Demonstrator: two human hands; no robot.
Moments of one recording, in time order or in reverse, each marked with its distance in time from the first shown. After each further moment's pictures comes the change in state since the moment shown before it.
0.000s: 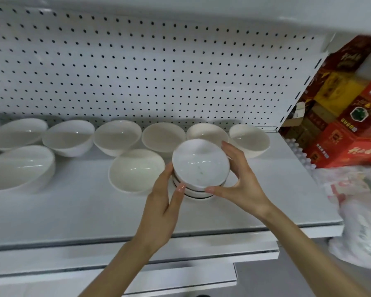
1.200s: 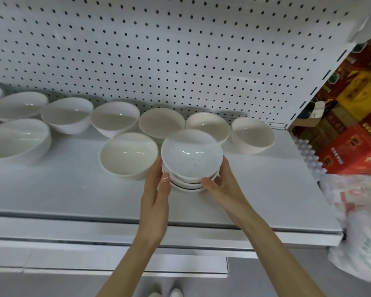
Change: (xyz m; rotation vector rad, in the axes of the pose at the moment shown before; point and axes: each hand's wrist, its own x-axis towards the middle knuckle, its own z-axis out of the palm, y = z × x) left_hand -0.013 -0.005 0.043 -0.331 0.297 -0.222; right_hand -0.011 0.024 0.013 0.399 -0.155 0.254
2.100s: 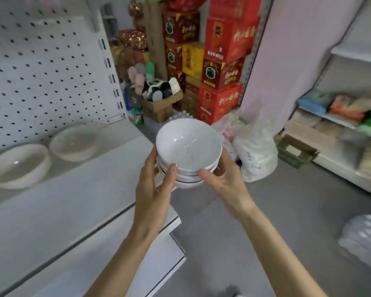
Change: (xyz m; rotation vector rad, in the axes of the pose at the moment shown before) left_hand -0.109 0.007 0.242 0.072 -0.704 0.081; right_hand -0.231 -0.018 -0.195 0.043 0.790 -0.148
